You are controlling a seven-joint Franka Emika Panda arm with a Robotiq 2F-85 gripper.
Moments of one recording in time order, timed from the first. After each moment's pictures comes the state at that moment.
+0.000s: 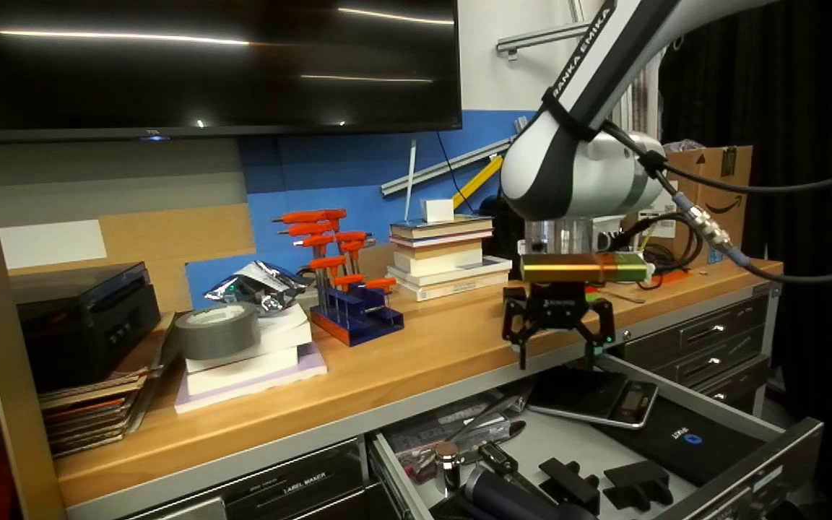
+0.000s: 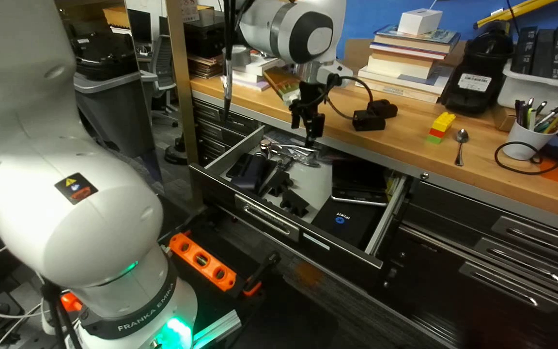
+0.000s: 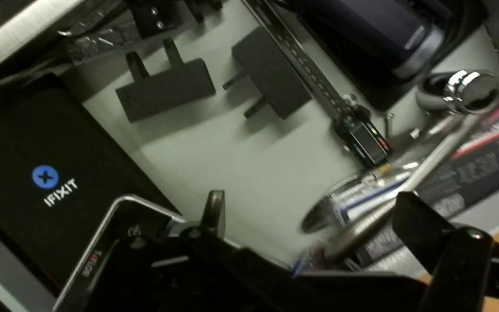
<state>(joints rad) 0.05 0.10 -0.03 -2.35 0.10 2.39 0.47</state>
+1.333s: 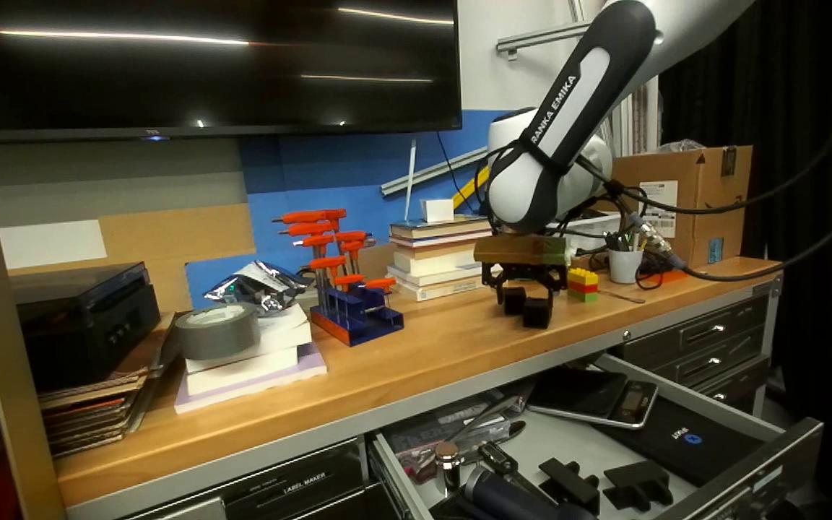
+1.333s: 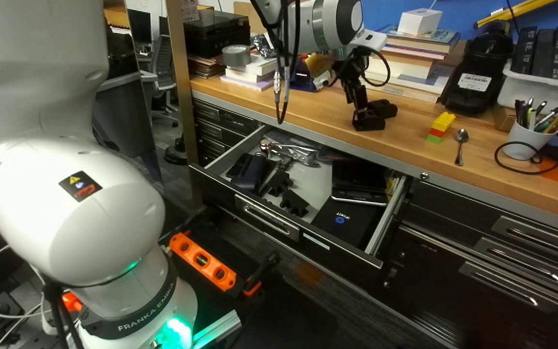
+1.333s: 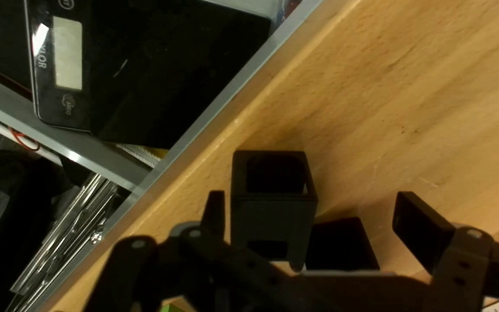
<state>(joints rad) 0.08 0.32 -0.13 -2.01 -0.34 2.56 1.02</state>
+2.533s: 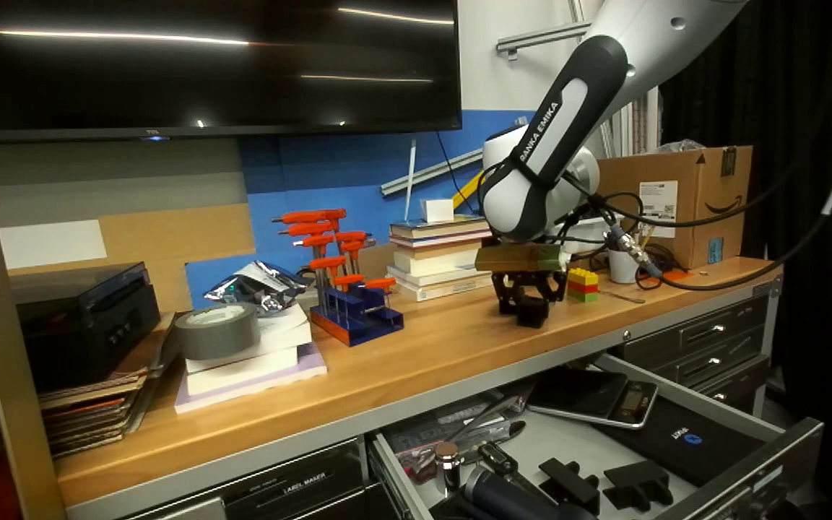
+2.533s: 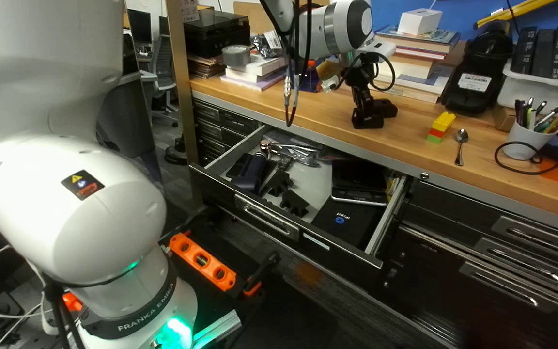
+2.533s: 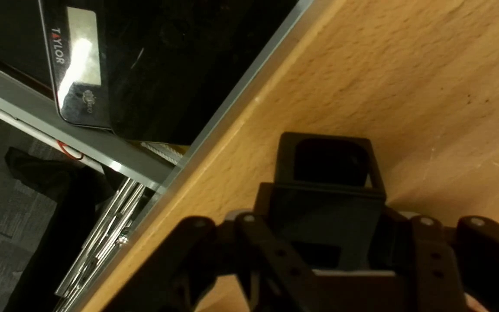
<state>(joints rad) 0.10 0.42 -0.17 -1.90 -0.34 2.45 1.07</state>
